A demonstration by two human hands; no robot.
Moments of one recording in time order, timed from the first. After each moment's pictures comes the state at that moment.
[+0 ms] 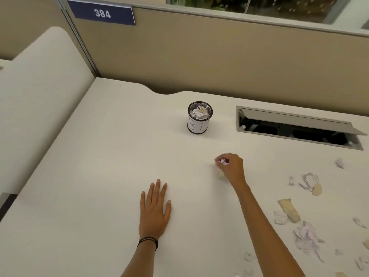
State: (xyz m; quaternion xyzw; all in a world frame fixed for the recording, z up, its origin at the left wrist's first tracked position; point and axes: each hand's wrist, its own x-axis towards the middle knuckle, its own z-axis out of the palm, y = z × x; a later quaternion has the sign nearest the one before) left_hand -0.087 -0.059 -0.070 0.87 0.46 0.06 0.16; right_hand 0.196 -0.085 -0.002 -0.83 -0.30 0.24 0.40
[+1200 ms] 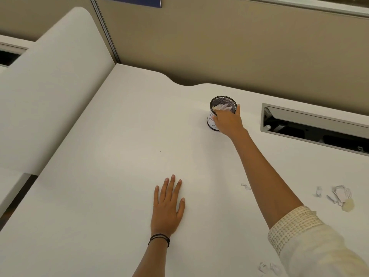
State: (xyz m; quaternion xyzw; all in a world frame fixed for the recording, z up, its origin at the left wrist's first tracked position) left_hand -0.086 -0.060 -0.065 0.87 0.47 0.05 0.17; right_hand 0.215 0.073 0.031 -0.82 -0.56 0.08 -0.03
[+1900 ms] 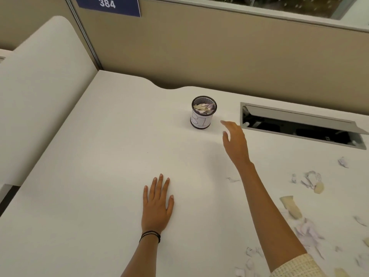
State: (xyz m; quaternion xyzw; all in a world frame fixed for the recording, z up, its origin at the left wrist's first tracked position) left_hand -0.089 -0.059 -0.067 0.87 0.46 0.06 0.17; right_hand 0.212 -0.044 0.031 -0.81 -0.47 0.07 0.34
